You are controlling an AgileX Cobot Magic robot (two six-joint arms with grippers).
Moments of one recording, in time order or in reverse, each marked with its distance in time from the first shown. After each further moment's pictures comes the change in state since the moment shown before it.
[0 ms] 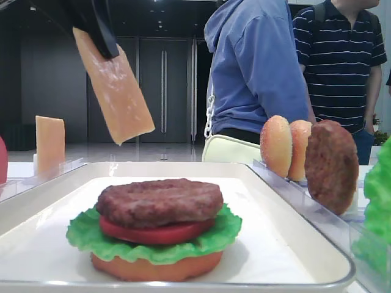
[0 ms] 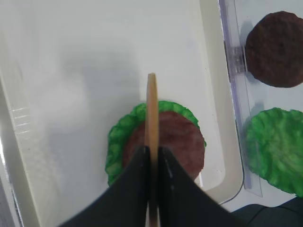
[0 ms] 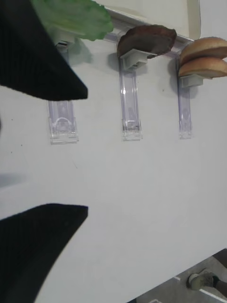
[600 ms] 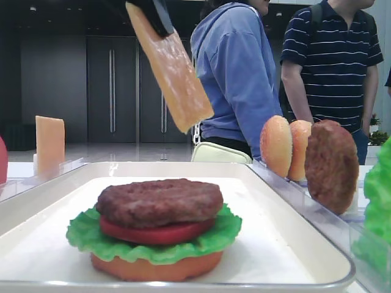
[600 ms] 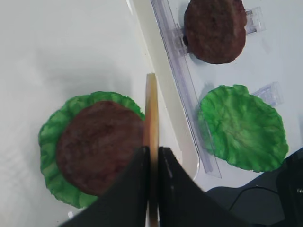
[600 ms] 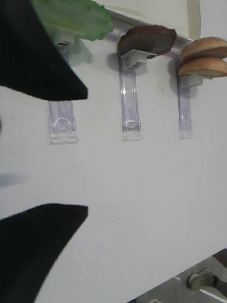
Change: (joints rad) left arm -0.152 0.000 0.000 -0.033 -0.077 -0.001; right arm 0.000 0.000 0.000 0.000 0.000 0.000
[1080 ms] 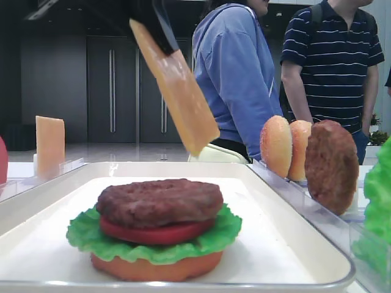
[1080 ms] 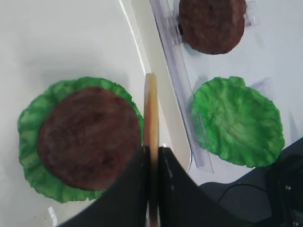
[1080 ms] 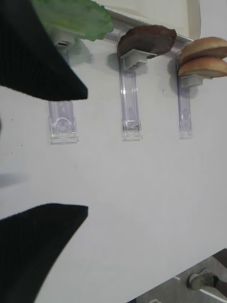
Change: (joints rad) left arm -0.008 -0.005 0.077 -0.105 -0.077 0.041; right arm 0.000 0.000 0.000 0.001 0.000 0.000
